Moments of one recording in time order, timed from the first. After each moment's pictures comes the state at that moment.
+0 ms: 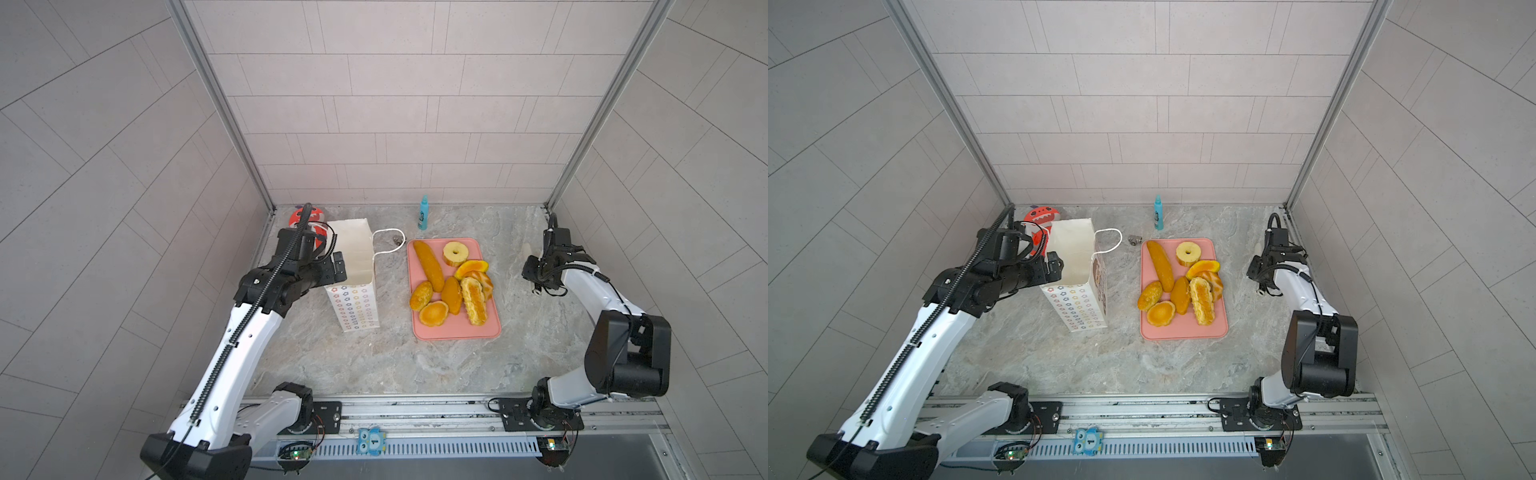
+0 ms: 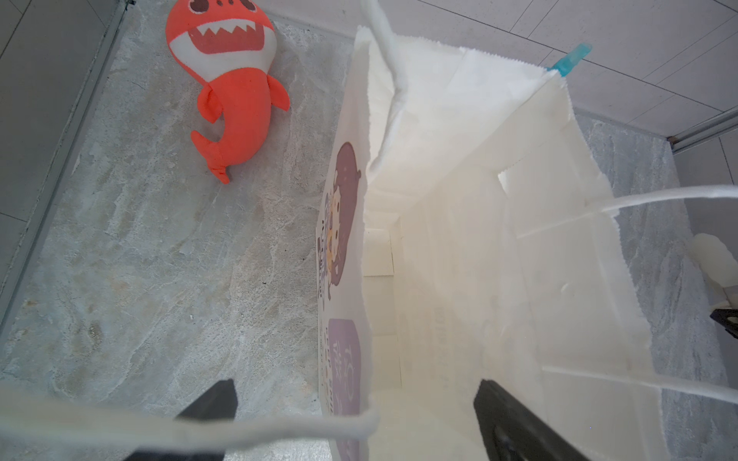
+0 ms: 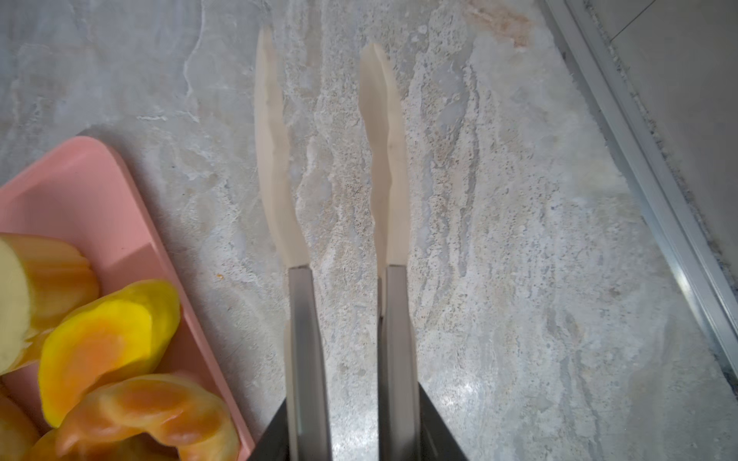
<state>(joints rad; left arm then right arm) -0.24 1.06 1.23 -0.99 -0.03 -0.40 -0.19 1.45 1.04 -0.63 0.03 0.34</state>
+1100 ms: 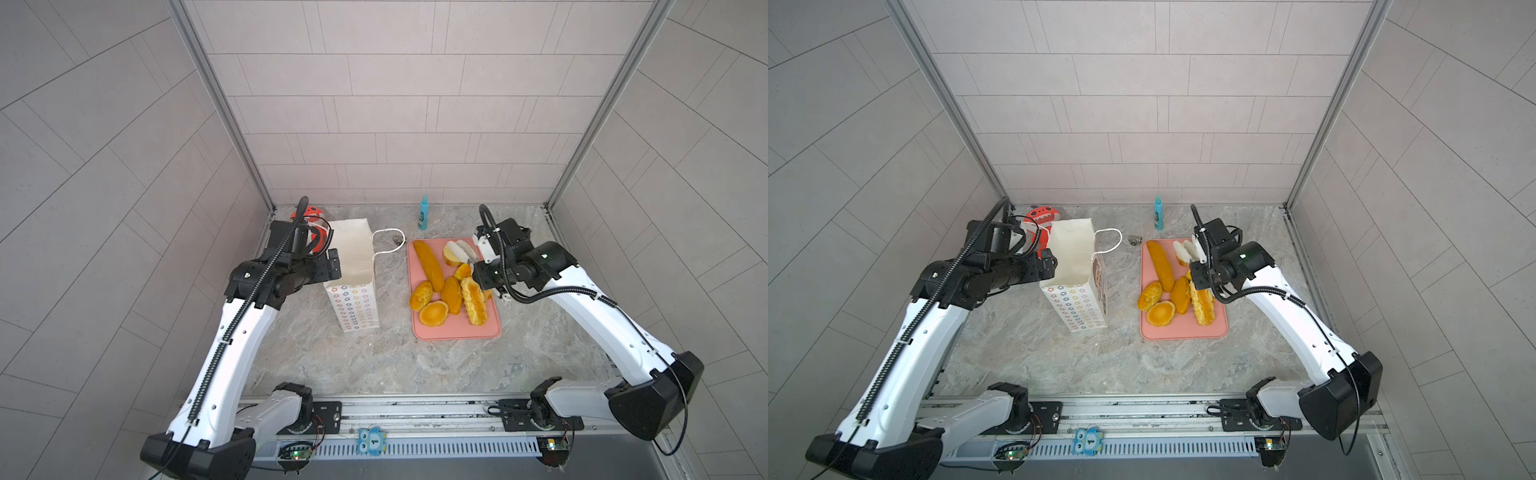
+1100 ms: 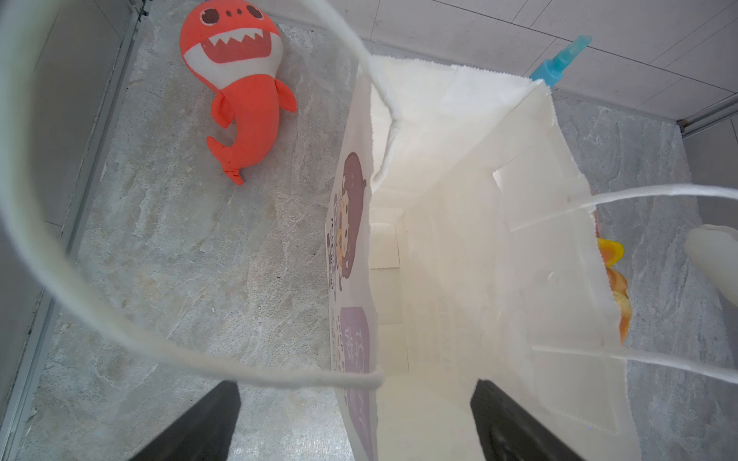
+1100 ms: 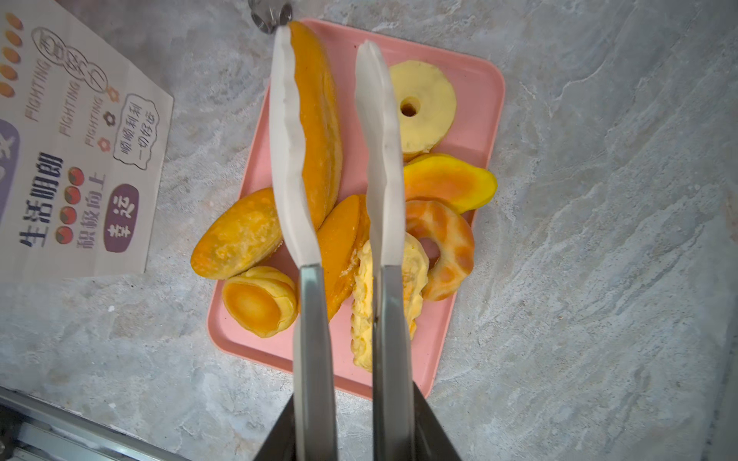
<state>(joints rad) -0.20 1.10 1.35 -1.10 -0.01 -0.34 0.48 1.34 1.38 -1.11 0.08 0.19</state>
